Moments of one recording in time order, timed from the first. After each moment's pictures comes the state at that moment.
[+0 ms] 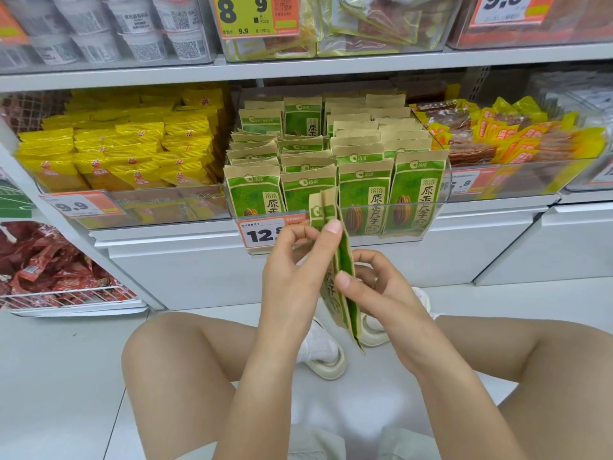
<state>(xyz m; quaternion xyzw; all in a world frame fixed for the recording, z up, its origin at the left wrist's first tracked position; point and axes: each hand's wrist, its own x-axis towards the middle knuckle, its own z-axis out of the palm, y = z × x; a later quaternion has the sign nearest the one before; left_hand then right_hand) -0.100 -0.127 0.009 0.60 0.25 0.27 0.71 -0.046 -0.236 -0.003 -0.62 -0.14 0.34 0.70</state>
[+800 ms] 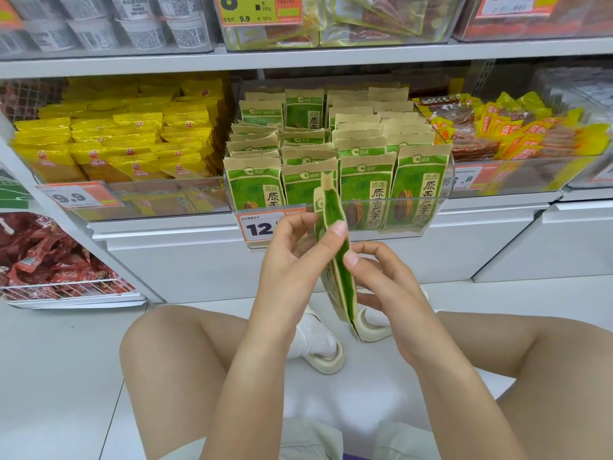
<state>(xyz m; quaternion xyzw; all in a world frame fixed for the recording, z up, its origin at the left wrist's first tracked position) -0.101 -0.120 0.007 0.59 0.23 0.21 0.74 -0.046 -0.236 0.002 -0.62 -0.13 0.31 0.71</state>
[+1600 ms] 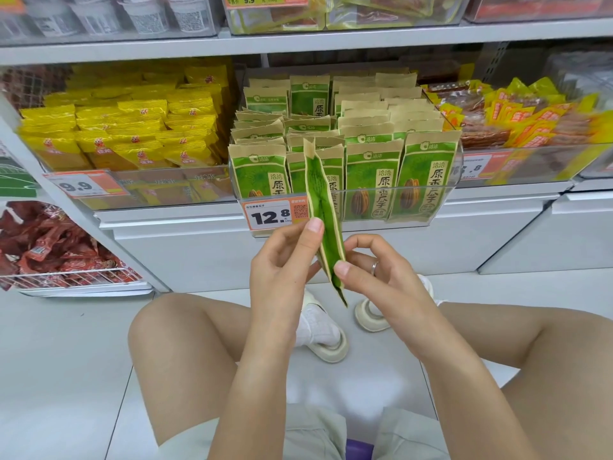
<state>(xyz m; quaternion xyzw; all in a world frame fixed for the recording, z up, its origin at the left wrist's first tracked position) -0.120 -0.126 0.001 0.54 0.28 0.26 0.75 -0.051 -0.237 -0.003 -0.59 -0.22 0.34 0.69</state>
